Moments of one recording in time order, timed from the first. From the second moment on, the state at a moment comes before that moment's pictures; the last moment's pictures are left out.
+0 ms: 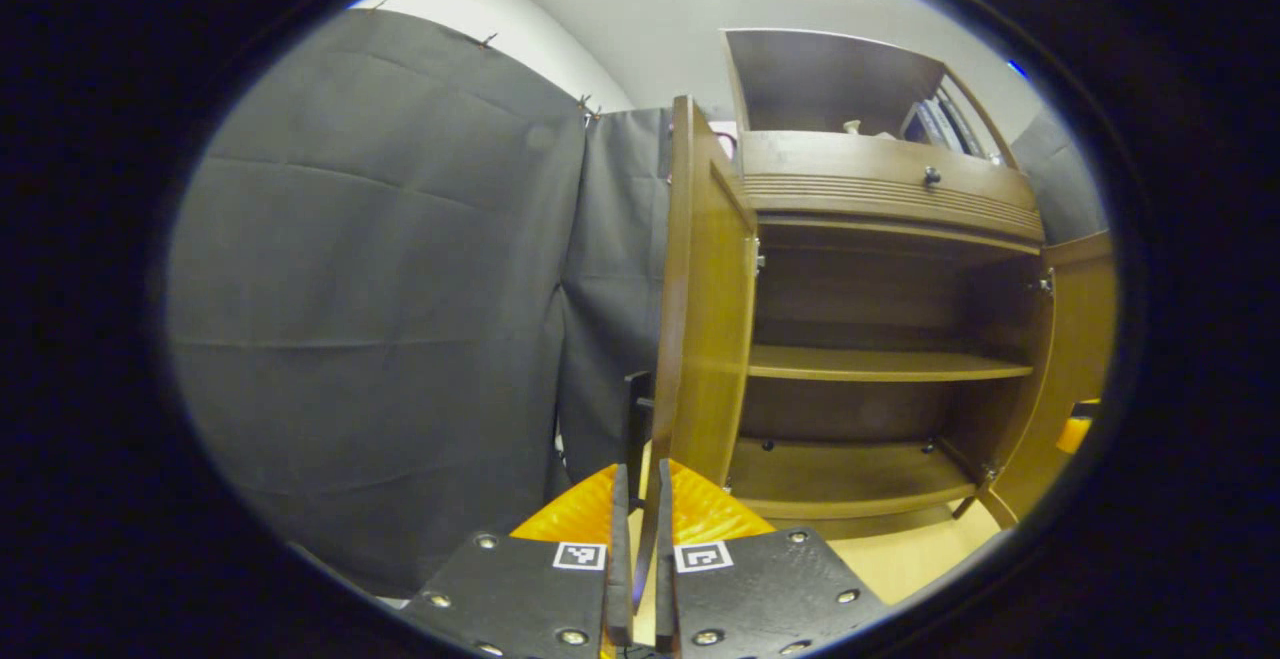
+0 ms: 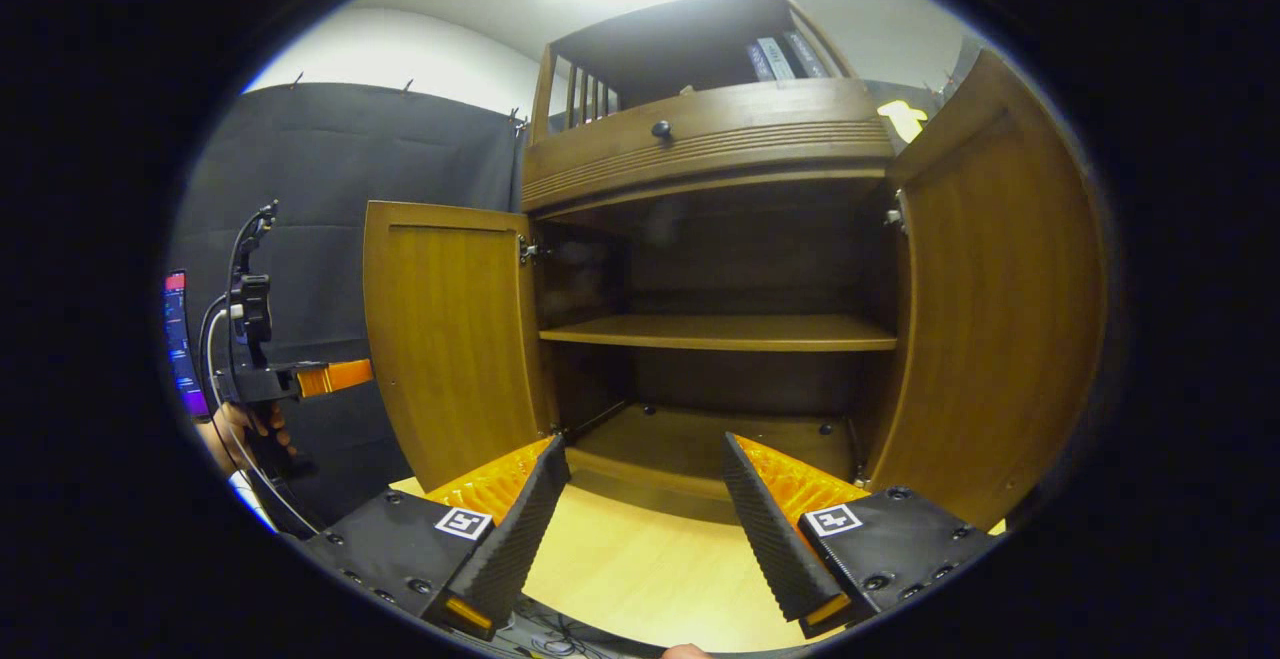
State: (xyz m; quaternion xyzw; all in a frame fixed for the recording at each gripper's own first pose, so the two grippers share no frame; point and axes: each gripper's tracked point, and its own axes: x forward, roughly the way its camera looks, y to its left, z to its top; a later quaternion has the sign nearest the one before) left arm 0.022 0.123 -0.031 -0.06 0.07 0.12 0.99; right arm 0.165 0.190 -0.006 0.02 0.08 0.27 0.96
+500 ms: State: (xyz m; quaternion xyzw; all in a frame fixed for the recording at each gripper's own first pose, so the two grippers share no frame) left arm -0.005 0.045 0.001 -0.04 0.05 0.05 1.00; right arm 0.139 0.122 0.008 0.00 0.06 0.18 0.98
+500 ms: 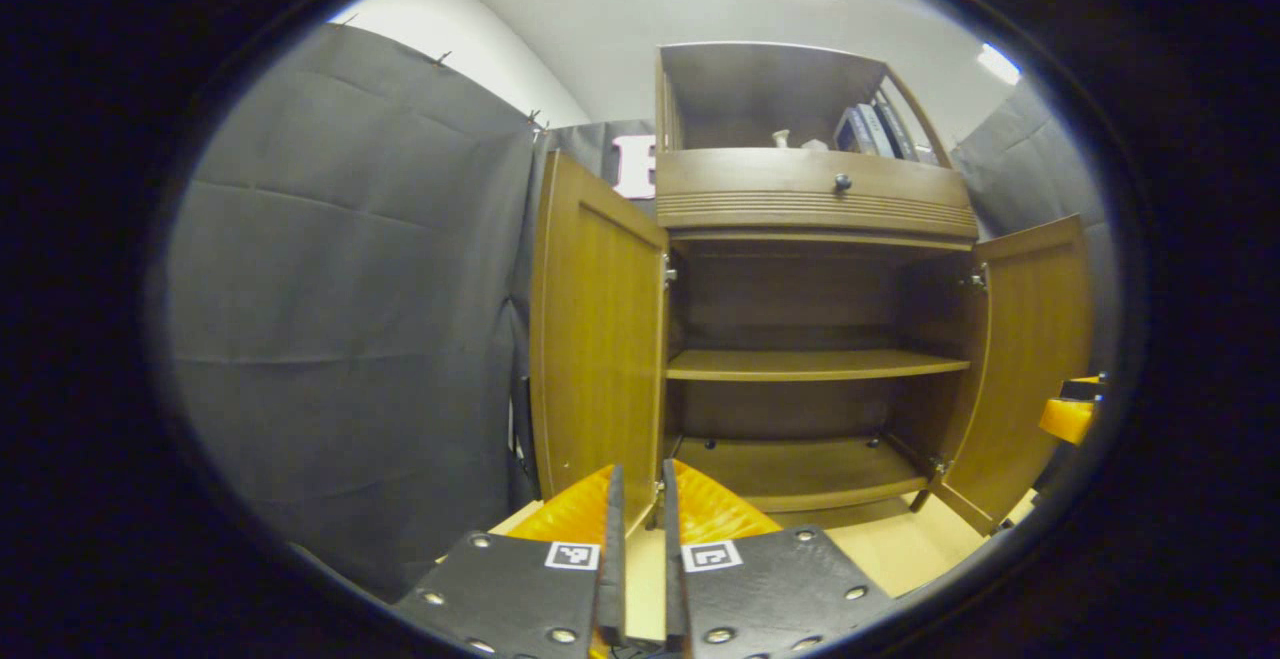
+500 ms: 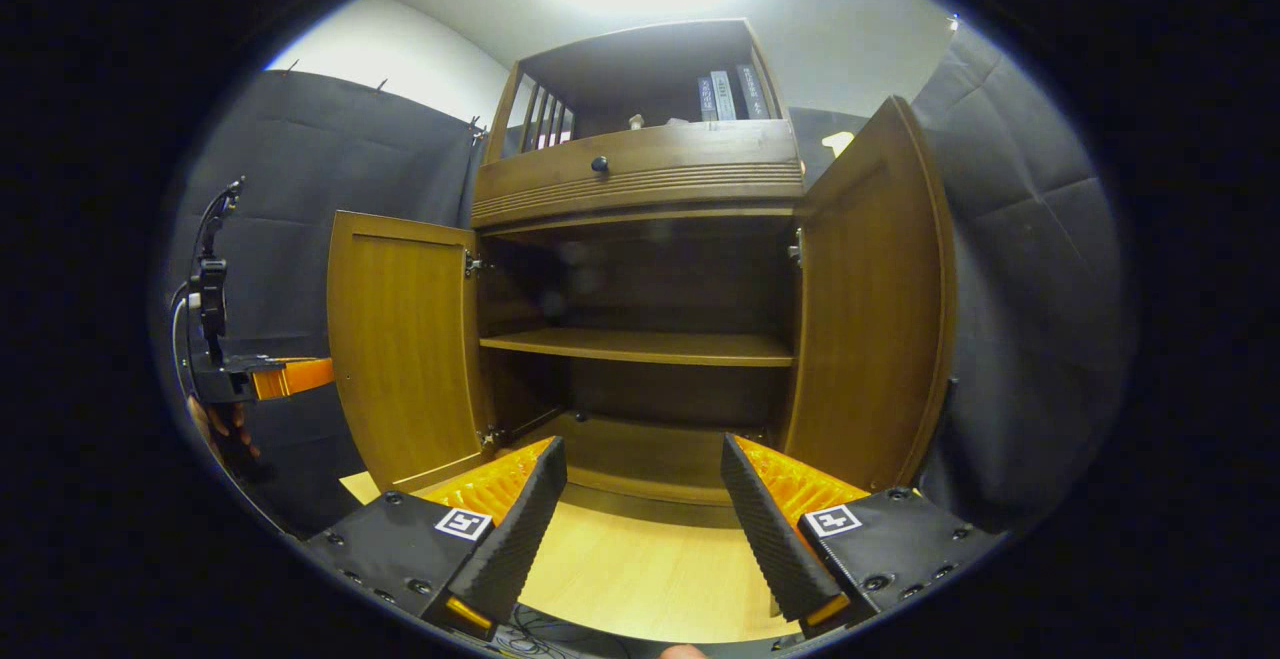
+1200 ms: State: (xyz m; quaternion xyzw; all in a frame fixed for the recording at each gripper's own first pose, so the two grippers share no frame) left arm -0.026 0.033 0.027 -0.03 0.02 -0.01 1.00; right arm 0.099 0.098 0.031 0.01 0.04 0.08 1.00
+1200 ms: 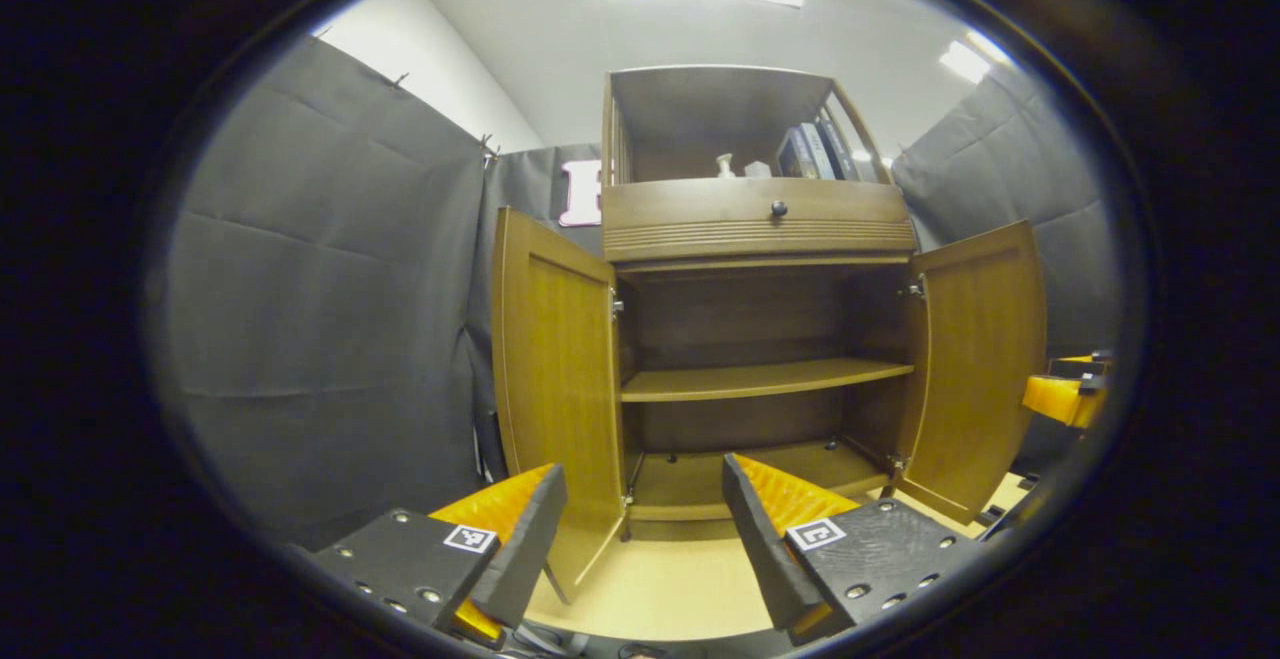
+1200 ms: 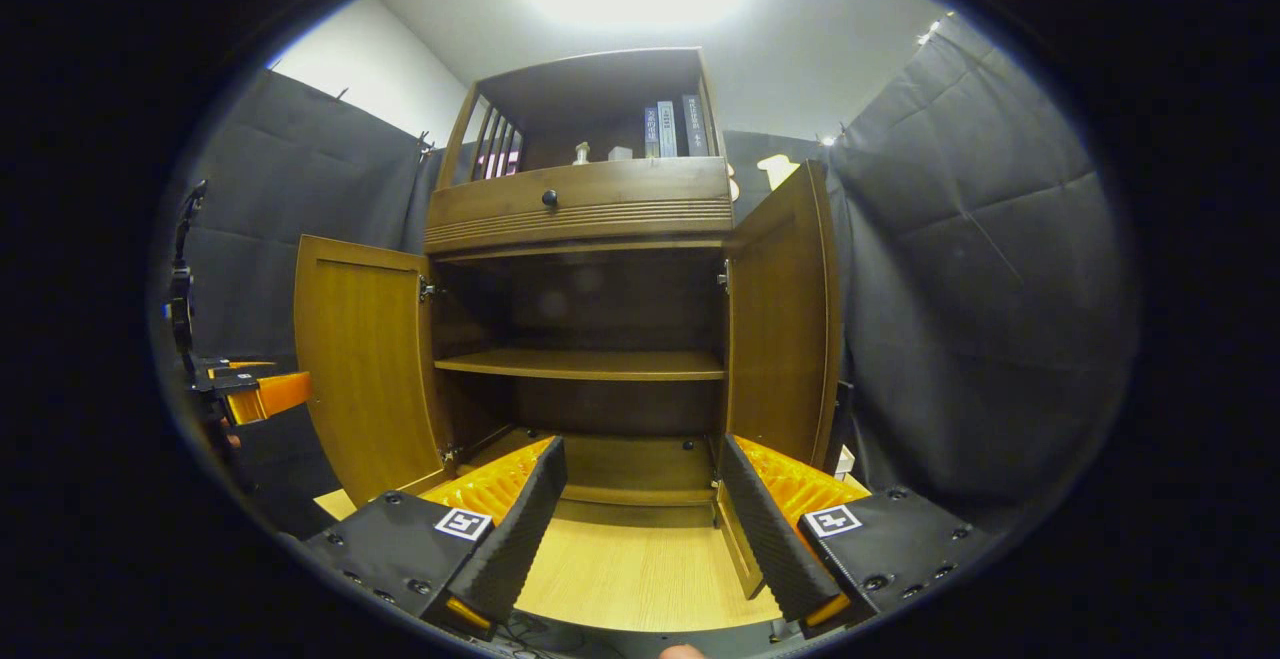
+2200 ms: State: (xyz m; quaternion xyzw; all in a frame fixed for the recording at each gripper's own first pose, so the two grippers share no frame) left arm -0.030 0.037 0.028 -0.03 0.02 0.00 1.00; right arm 0.093 0.090 0.043 0.00 0.03 0.07 1.00
